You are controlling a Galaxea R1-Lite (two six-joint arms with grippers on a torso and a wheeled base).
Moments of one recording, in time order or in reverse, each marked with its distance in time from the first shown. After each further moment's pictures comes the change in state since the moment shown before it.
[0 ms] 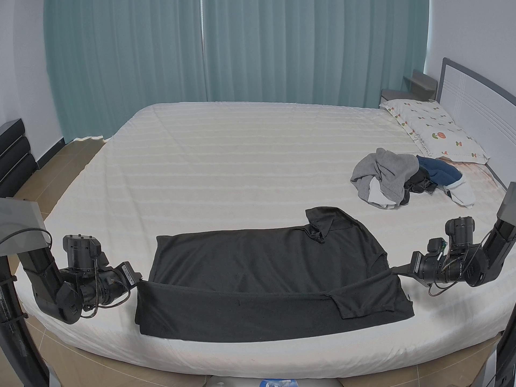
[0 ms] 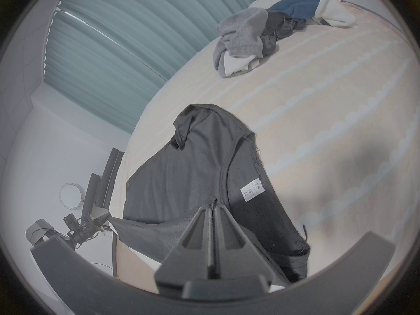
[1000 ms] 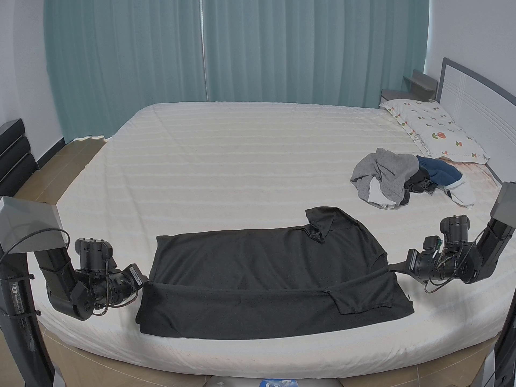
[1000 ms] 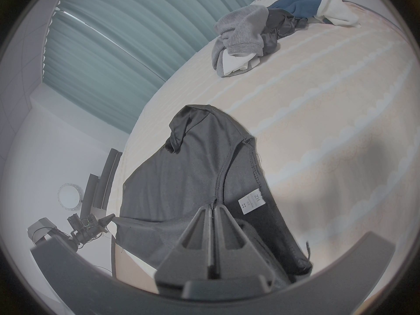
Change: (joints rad) left arm 0.001 0.137 -0.089 -0.010 0.004 -0.049; right arm 0.004 0.056 -0.063 -0.001 -0.009 0.004
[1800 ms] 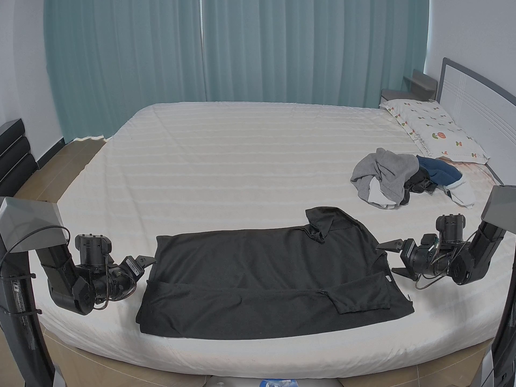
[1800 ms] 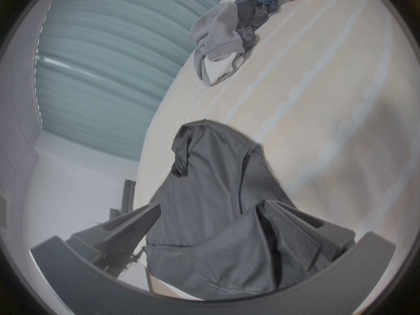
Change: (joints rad) left arm 0.020 0.027 -0.058 0.002 0.005 -0.143; right arm 0.010 0.080 -0.045 -0.144 0.019 0.303
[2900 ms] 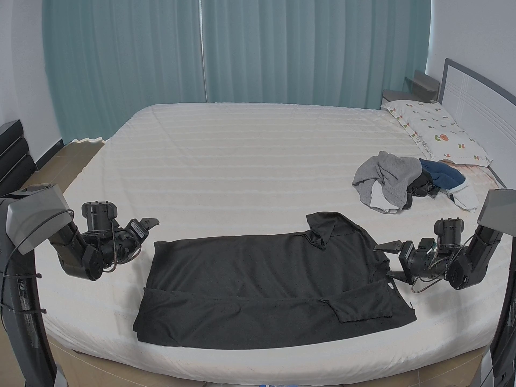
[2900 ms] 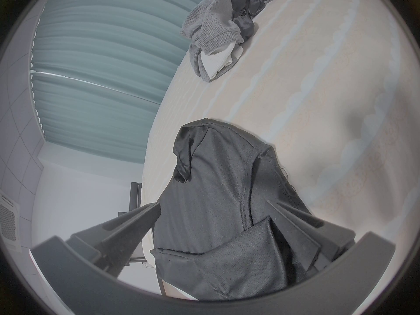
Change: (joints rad) left arm 0.008 0.049 -0.363 0.148 -0.007 -0.001; right arm 0.008 0.031 0.023 -0.076 0.041 0.098
